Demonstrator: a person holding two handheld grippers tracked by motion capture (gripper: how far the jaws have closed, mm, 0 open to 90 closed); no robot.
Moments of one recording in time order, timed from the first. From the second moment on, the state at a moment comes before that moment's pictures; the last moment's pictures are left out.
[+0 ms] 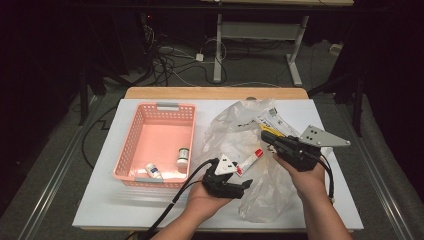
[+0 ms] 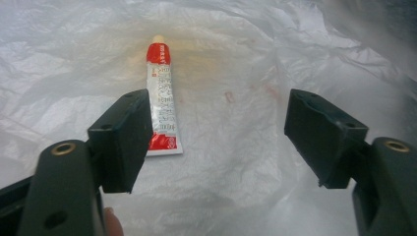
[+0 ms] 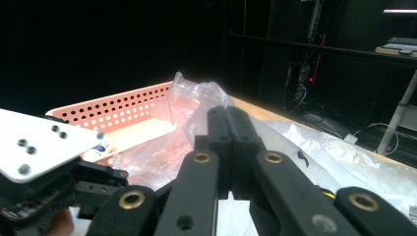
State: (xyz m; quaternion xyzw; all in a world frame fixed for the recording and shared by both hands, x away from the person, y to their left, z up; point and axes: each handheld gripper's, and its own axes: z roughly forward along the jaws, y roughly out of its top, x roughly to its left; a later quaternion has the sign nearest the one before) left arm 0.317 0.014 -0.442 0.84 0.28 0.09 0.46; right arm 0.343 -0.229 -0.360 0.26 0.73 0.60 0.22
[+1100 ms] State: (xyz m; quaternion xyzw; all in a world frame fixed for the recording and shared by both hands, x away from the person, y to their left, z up) left arm 0.300 0.091 -0.407 0.81 0.32 0.13 0.46; right arm 0.343 -0.232 -0.358 0.26 0.72 0.60 0.22
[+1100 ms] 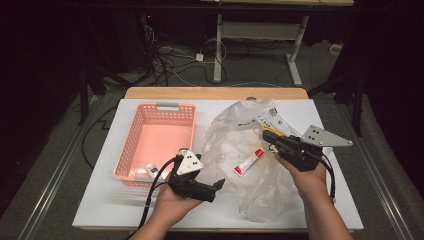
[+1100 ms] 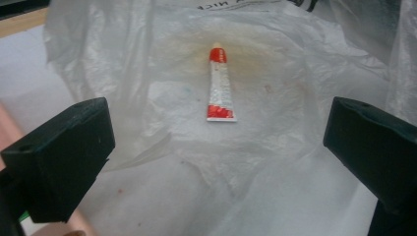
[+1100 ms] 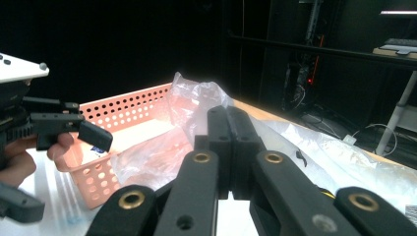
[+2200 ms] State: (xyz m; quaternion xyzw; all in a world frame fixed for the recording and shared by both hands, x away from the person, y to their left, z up) left arm 0.327 0.176 -0.412 0.77 0.44 0.17 0.43; right arm 0.342 -0.232 -0.359 0.26 0.72 0.60 0.22
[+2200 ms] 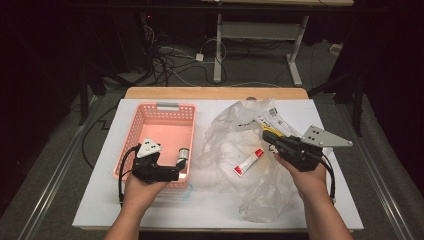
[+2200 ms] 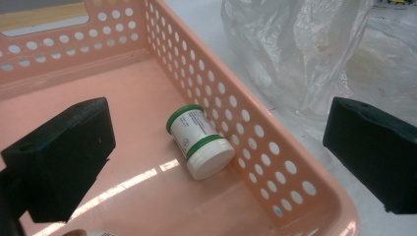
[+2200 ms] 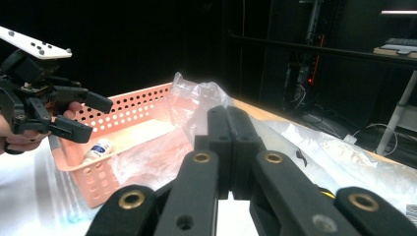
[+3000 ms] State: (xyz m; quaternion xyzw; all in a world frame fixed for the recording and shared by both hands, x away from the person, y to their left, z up) left arm 0.390 0.164 -0.394 0.79 0.46 0.14 0.37; right arm 0.341 -0.235 -0.355 0.26 0.72 0.60 0.22
